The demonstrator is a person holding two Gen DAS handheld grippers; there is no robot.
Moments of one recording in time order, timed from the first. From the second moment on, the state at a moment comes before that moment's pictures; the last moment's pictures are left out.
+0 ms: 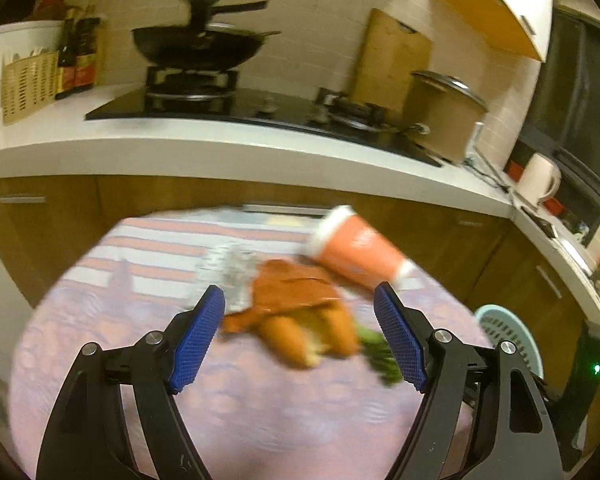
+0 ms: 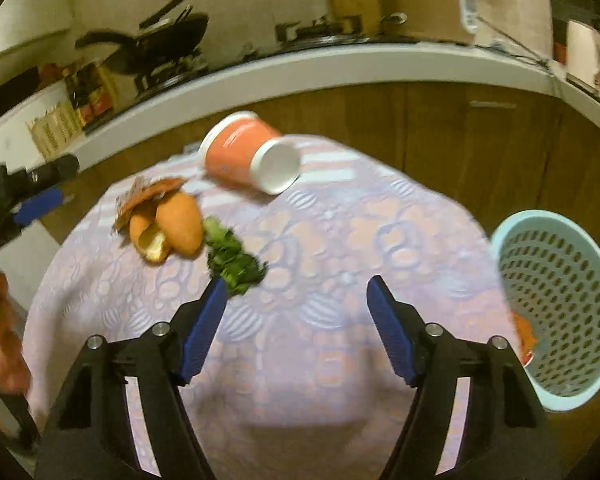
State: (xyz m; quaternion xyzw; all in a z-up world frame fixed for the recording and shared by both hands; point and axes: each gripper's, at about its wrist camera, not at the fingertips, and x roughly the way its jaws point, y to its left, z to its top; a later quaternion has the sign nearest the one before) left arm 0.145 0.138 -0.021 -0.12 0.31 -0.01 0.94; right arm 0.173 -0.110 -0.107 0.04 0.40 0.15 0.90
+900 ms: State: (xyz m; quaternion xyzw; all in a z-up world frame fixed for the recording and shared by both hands) left arm 0.227 0.205 -0.096 -0.15 0.40 -0.02 0.90; right arm 0.180 -0.081 -0.119 -0.02 0.41 0.15 0.90
